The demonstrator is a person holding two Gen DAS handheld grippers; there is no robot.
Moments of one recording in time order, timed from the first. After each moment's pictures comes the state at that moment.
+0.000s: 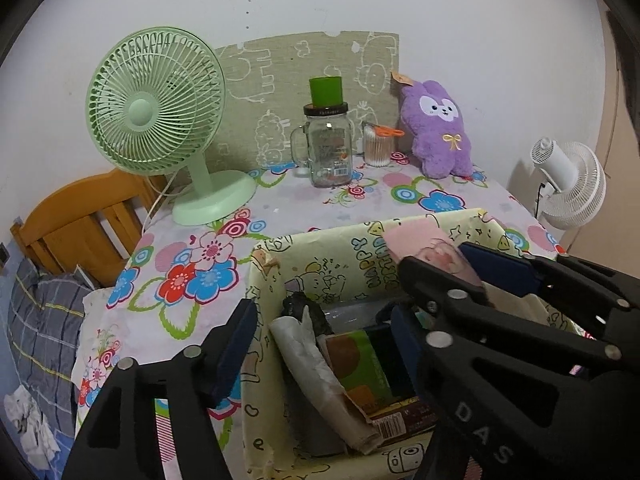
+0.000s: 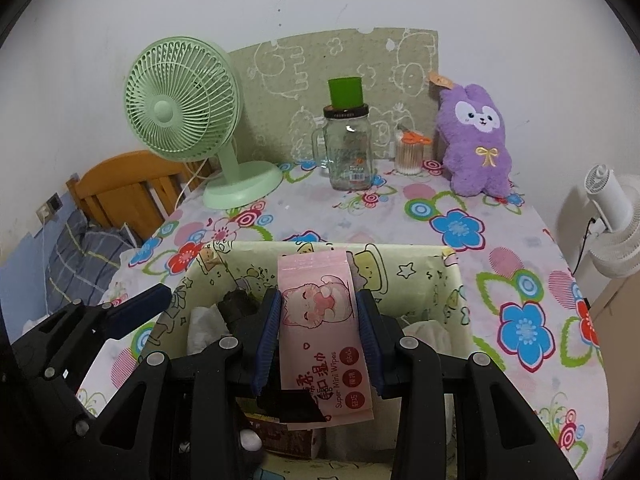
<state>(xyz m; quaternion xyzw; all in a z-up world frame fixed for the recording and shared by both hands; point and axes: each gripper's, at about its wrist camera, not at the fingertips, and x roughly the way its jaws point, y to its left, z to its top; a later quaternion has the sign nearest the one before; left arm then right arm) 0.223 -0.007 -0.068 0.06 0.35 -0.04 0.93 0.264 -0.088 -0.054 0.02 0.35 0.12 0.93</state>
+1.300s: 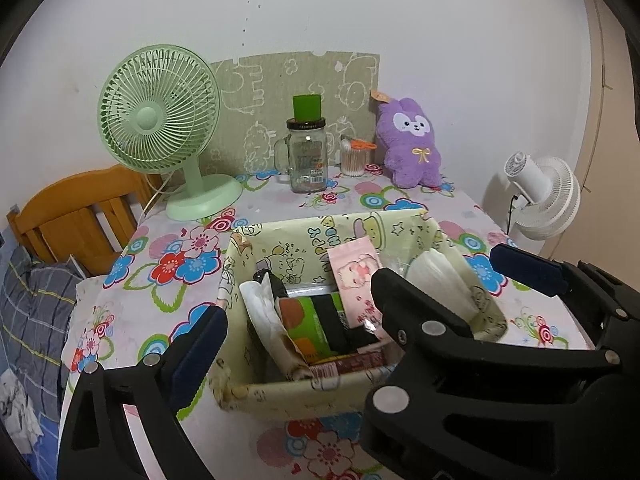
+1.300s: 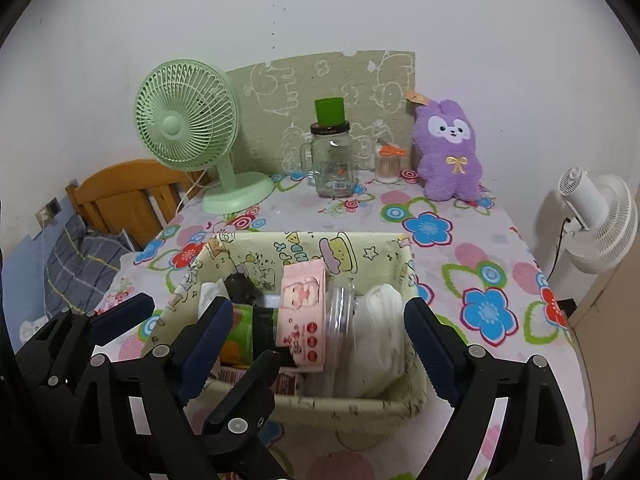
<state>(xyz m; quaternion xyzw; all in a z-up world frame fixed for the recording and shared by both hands) 0.170 -0.025 -0.050 0.03 0.34 -0.06 0.94 0.201 -0.111 -0.032 0.02 0.32 0.09 0.94</state>
